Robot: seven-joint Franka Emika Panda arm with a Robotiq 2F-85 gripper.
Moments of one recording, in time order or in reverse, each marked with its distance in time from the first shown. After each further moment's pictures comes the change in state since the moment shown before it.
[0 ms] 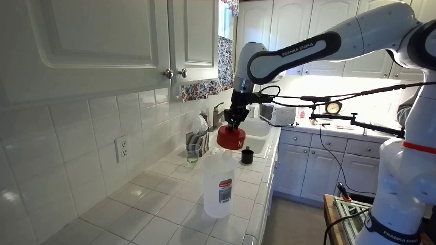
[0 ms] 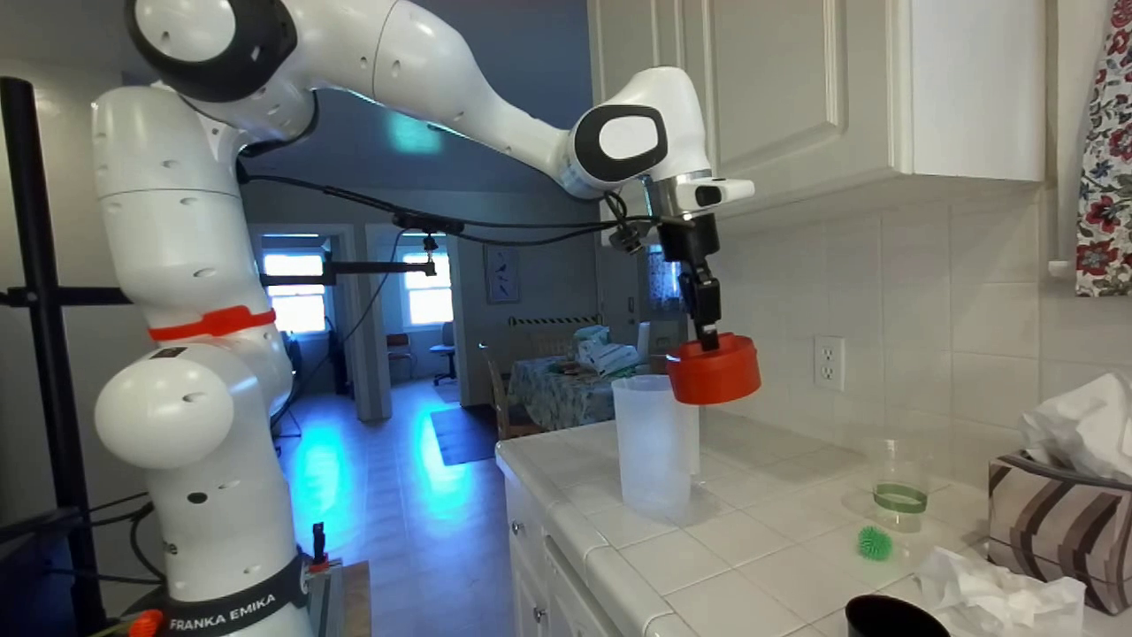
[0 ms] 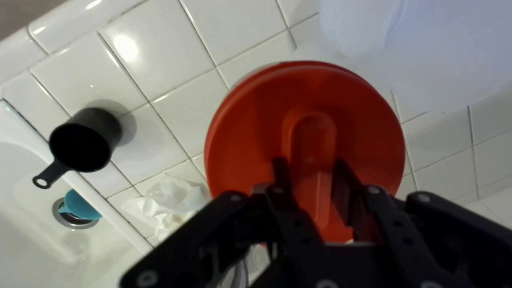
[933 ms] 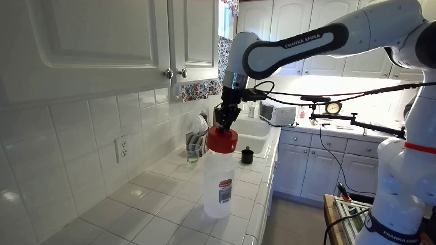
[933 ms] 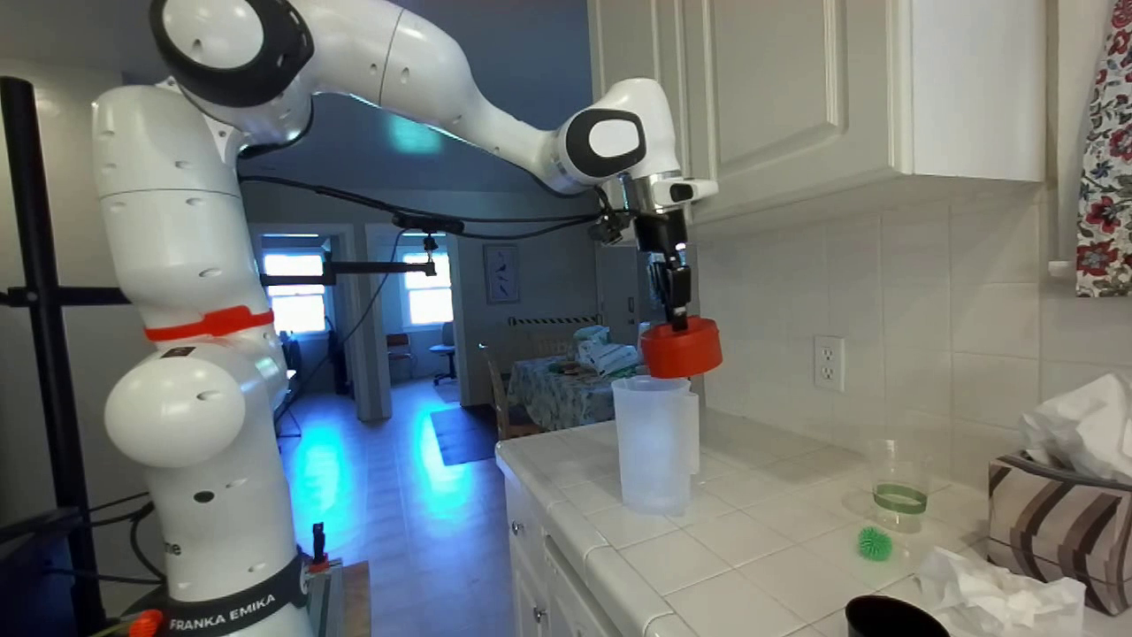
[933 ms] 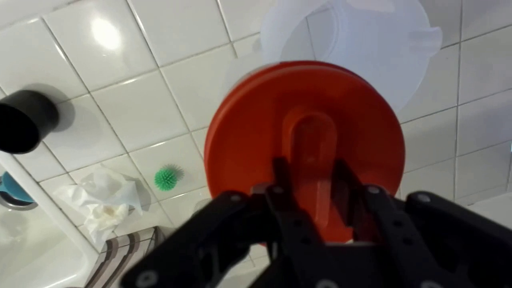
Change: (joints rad) arm 0.070 0.003 0.074 0.056 0.003 -0.052 0.000
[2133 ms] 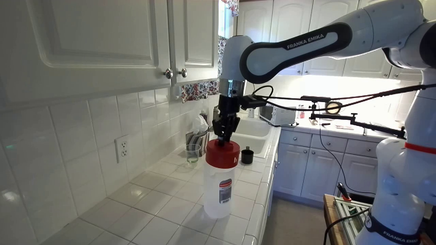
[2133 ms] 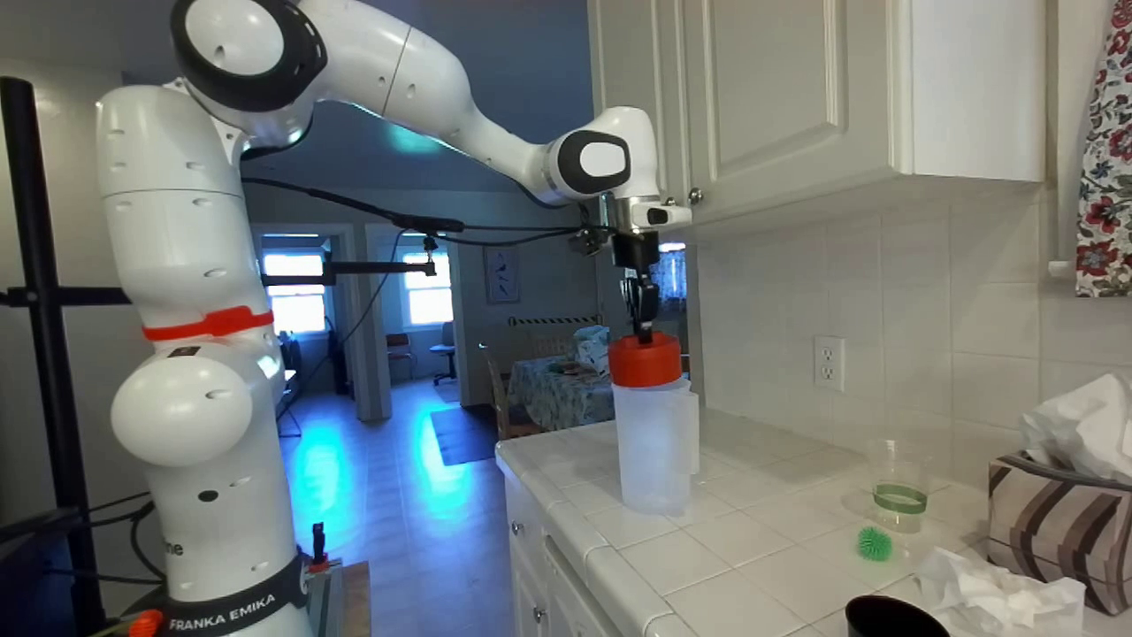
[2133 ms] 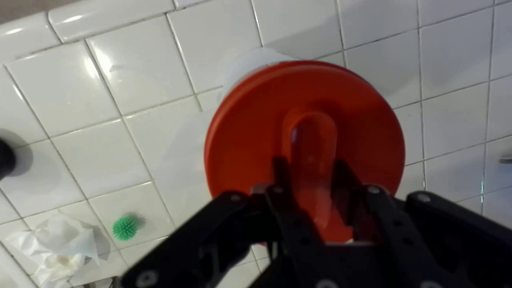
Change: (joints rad) arm 0.044 0.014 0.050 -0.013 0.036 -0.067 0.041
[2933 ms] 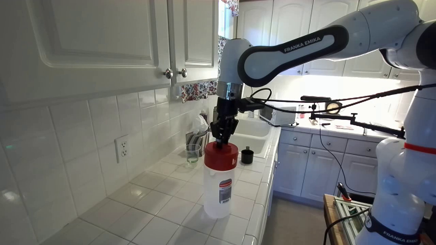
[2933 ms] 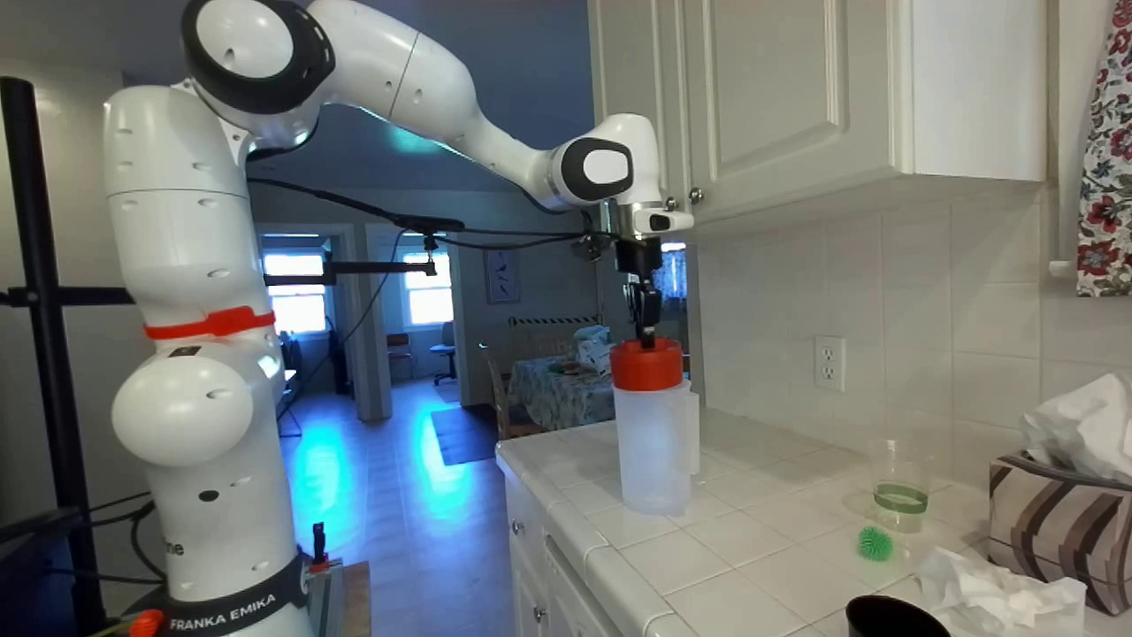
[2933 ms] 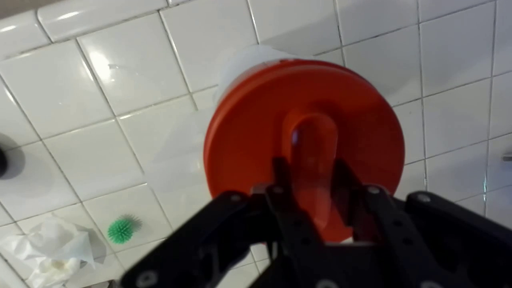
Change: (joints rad) arm 0.003 0.020 0.001 0.000 0.003 0.024 0.011
